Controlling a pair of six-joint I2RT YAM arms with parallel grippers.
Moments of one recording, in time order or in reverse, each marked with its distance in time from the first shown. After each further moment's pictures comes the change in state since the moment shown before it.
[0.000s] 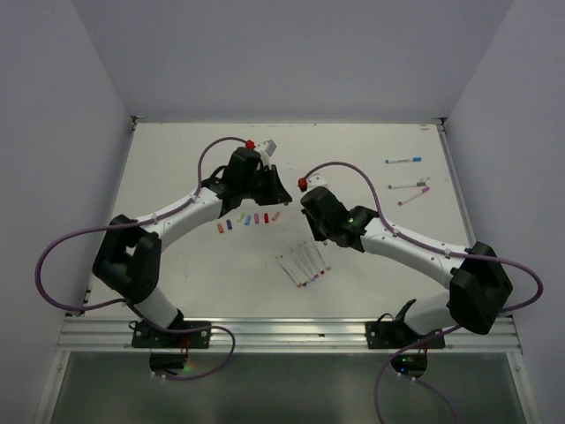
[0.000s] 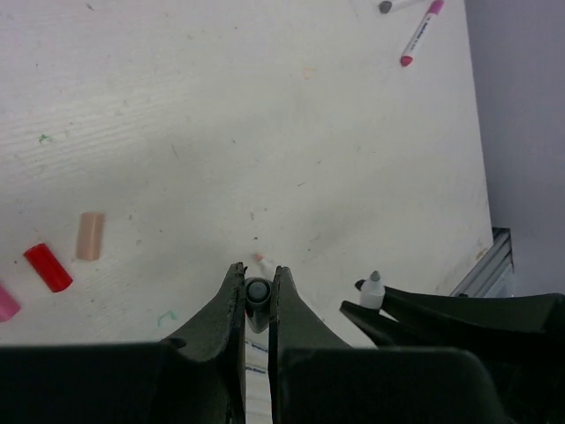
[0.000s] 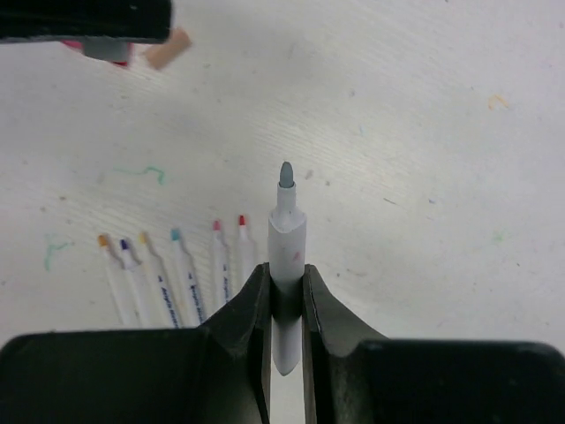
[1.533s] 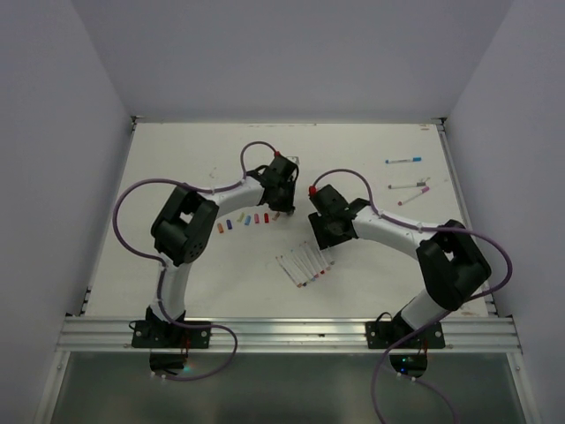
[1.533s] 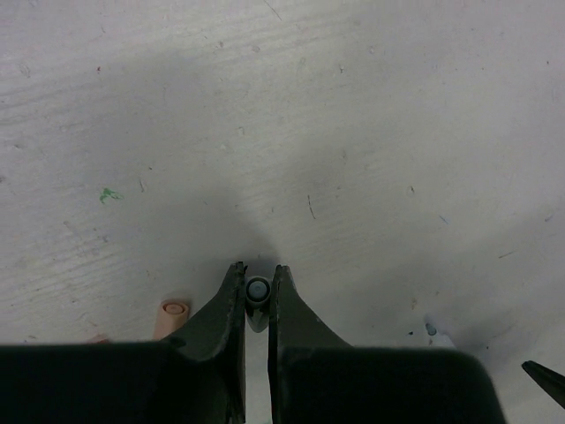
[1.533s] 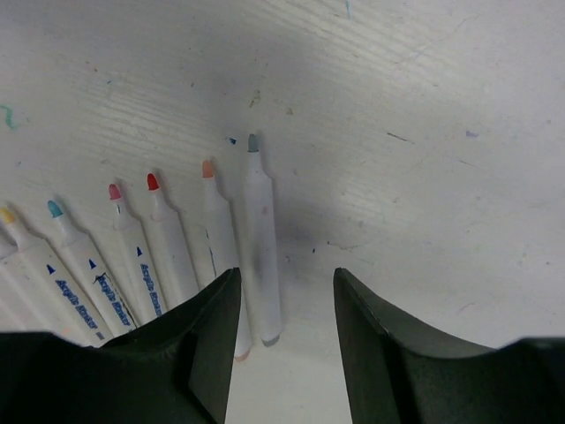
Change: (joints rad) left arm -0.080 0.467 0.309 -0.210 -0.275 0.140; right arm -0.165 0.199 -0.046 -0.074 -0.203 -0.002
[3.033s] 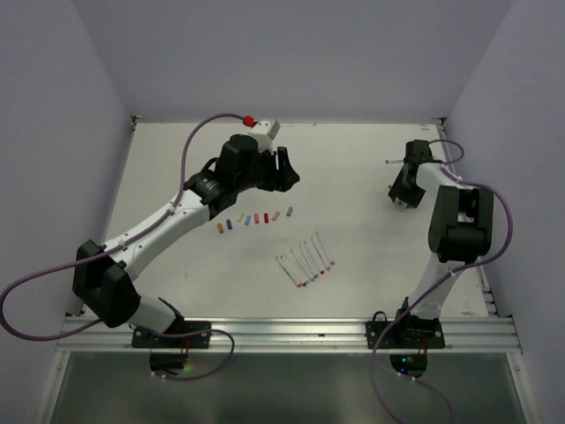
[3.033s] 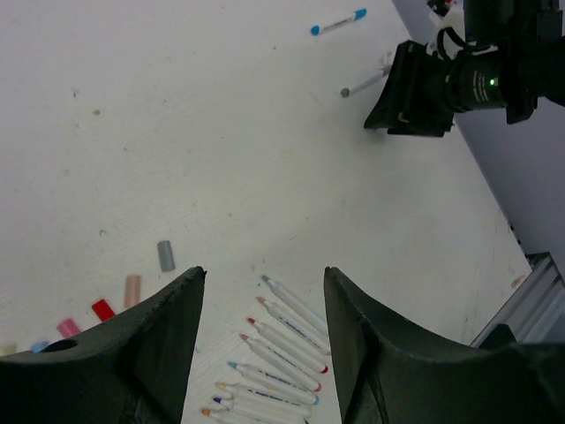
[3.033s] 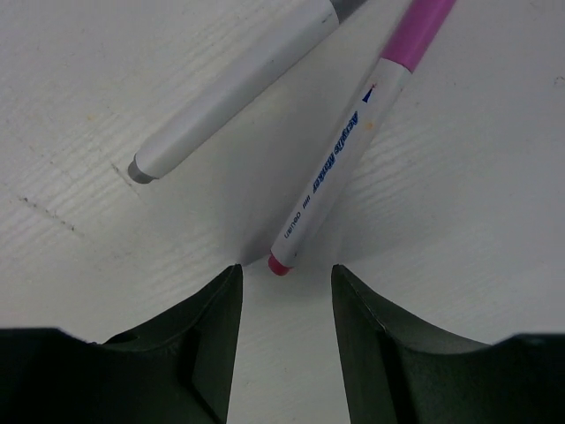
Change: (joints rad) left arm -0.007 -0.611 -0.151 0.100 0.044 0.050; right arm -0.777 0.277 0.306 0.008 0.042 0.142
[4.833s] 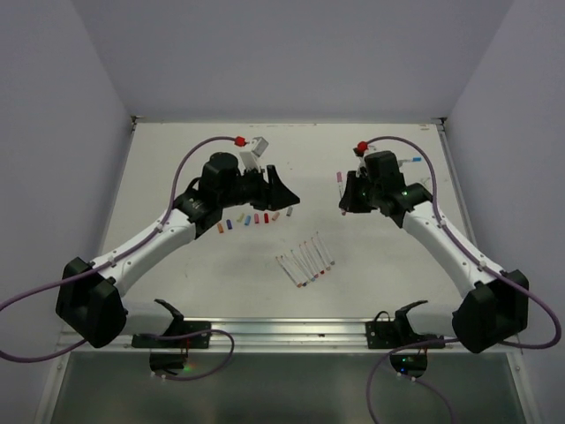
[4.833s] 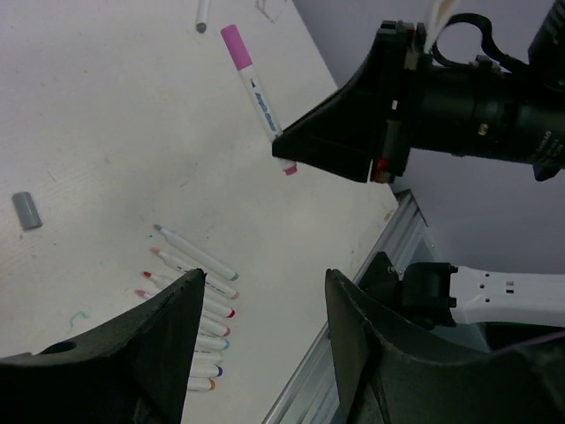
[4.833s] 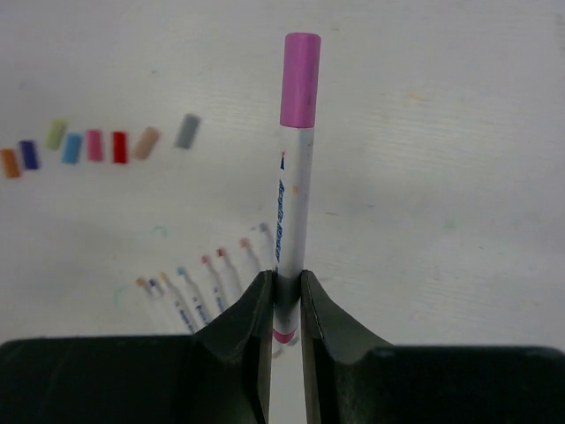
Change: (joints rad) left arm 0.032 -0.153 -0.254 0.157 0.331 -0.163; right arm 0.467 -0.547 -0.165 -0.065 -0.171 -0.070
